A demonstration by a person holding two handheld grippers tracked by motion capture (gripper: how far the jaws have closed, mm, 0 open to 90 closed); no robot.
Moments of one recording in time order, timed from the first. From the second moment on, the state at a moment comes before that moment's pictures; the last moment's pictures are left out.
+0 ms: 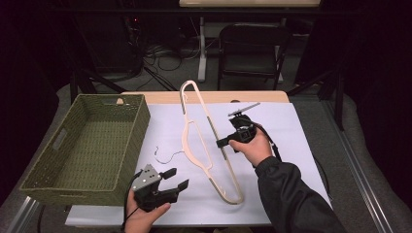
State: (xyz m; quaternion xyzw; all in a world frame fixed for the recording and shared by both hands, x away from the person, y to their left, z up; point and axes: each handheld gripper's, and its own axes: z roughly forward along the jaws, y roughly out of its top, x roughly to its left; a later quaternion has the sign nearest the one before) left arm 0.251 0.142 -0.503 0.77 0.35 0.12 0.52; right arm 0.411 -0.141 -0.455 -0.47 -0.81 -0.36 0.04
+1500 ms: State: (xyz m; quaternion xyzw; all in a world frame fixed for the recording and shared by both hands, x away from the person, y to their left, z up) left arm 0.289 0.082 -0.516 0.74 0.39 0.10 0.54; right arm 0.405 -0.129 -0.461 -0.47 -0.79 -0.39 0.07
